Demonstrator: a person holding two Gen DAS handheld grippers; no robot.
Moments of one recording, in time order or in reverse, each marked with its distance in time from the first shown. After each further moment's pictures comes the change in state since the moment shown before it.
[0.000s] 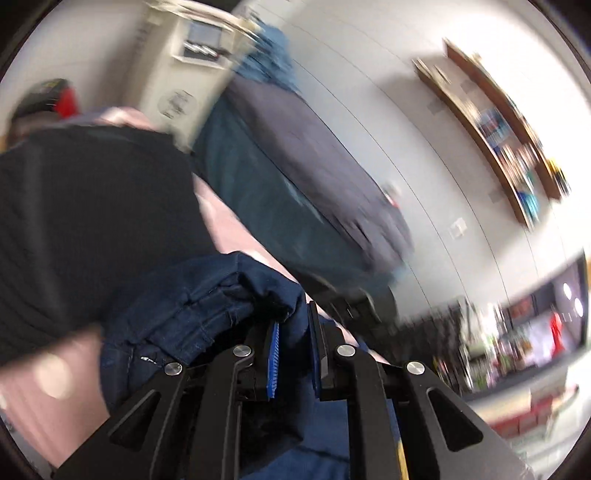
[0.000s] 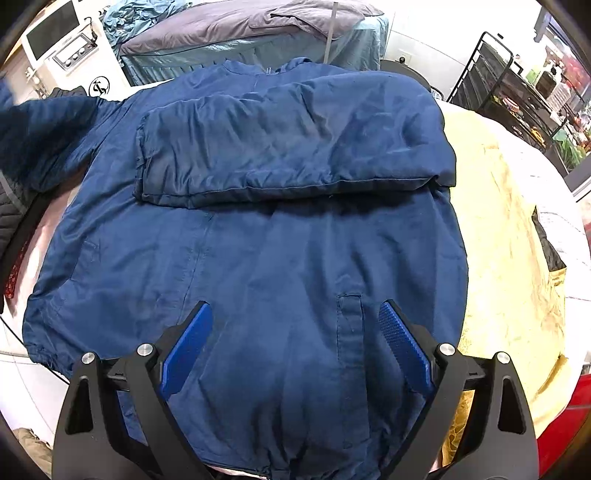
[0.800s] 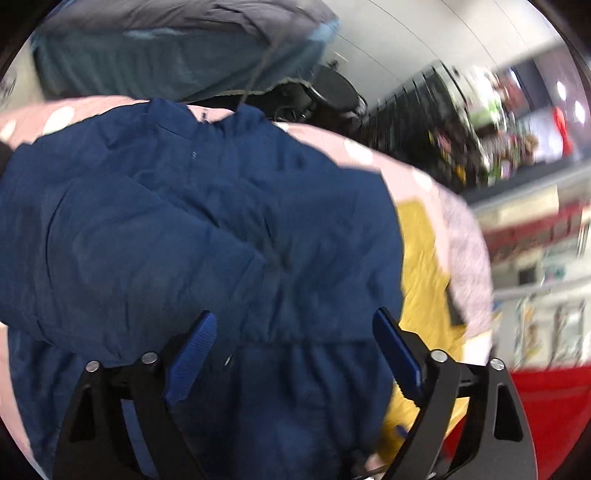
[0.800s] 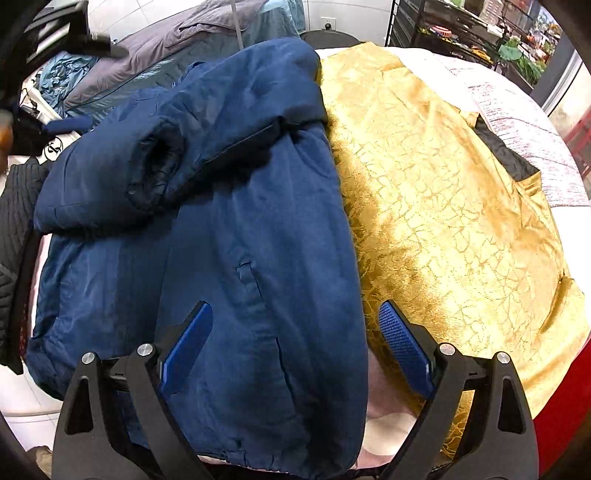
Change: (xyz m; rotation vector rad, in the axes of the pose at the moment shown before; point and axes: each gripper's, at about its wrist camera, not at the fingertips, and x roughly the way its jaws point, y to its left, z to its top) left arm 0.212 -0.169 -0.250 0.490 0.646 0.031; right arm 0.001 -0.099 -0.033 0.287 0.057 0.004
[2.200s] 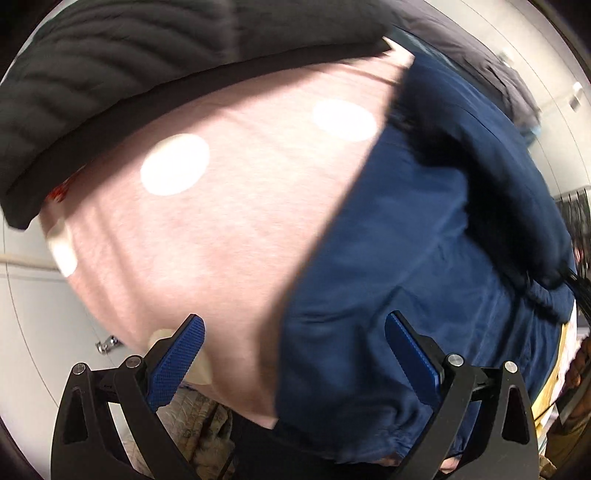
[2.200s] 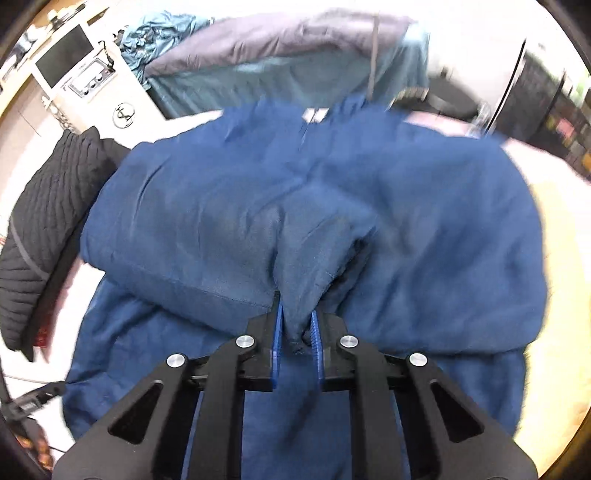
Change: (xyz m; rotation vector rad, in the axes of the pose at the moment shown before) left arm -0.135 0.321 -0.261 -0.602 -0.116 0.400; right arm 0.031 0.169 0.121 -0.353 -0.158 0.086
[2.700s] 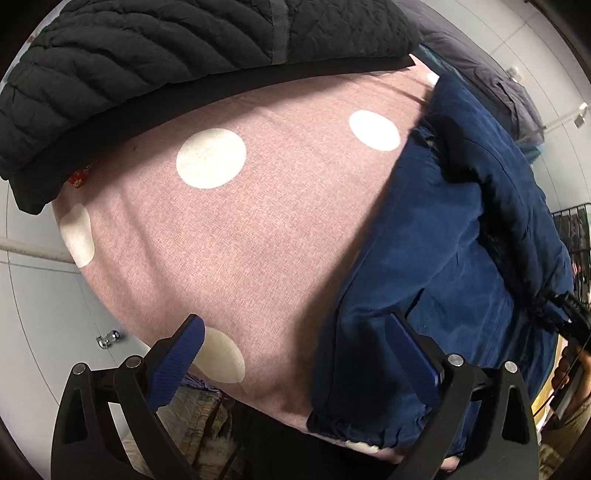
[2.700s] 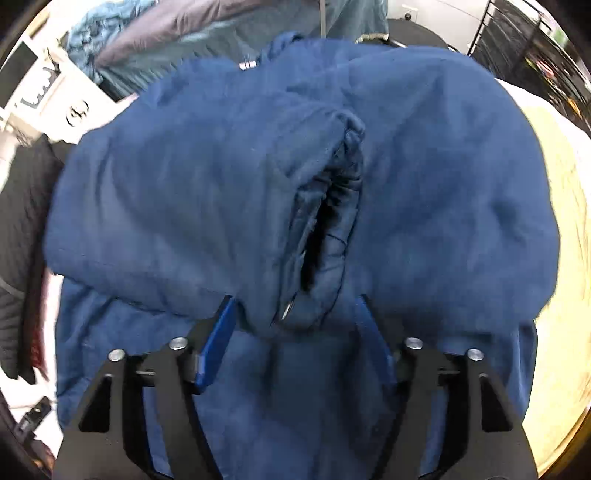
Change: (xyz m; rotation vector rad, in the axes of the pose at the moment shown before) left arm -0.011 0.034 -0.004 -0.018 -0.009 -0.018; right arm 0.049 -0.047 -0.014 0.201 0.220 0.060
